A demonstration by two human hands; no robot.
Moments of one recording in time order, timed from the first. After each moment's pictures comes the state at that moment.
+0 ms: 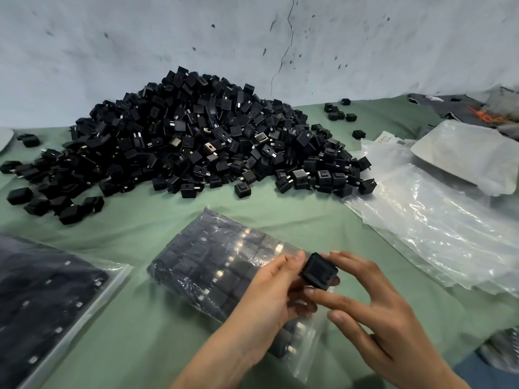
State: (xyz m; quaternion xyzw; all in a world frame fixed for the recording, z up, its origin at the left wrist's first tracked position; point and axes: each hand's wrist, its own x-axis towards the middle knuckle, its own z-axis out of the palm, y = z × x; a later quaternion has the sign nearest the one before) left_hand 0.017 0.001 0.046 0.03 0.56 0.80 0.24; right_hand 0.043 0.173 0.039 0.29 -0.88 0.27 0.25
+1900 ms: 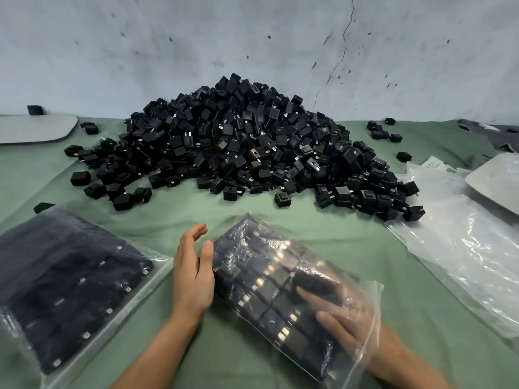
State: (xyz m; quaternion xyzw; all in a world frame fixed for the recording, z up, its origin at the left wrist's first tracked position) left_hand -0.034 -0.142 -0.037 -0.08 0.79 0.56 -0.26; right_hand -0.029 0.141 -0.055 0.36 -0.88 0.27 0.12
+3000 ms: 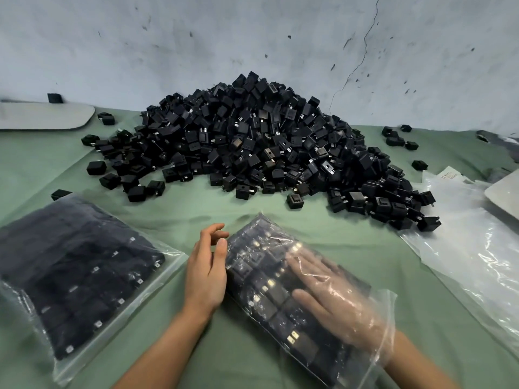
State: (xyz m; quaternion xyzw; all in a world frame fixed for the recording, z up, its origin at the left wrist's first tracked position) left_hand -0.036 -0.145 -0.044 -0.09 0.78 0.58 -0.23; right_hand -0.049 0.088 0.000 0.34 -0.93 0.07 -0.09
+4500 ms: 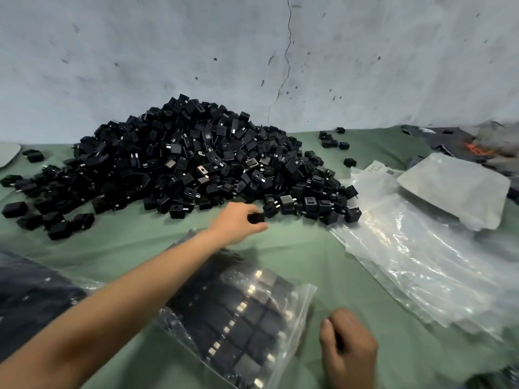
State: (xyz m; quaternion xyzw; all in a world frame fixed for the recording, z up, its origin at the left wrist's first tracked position) left_hand -0.172 -0.019 0.034 0.14 0.96 0.24 -0.01; right_hand 0.014 0.185 -0.035 0.13 -0.81 0.41 0.40
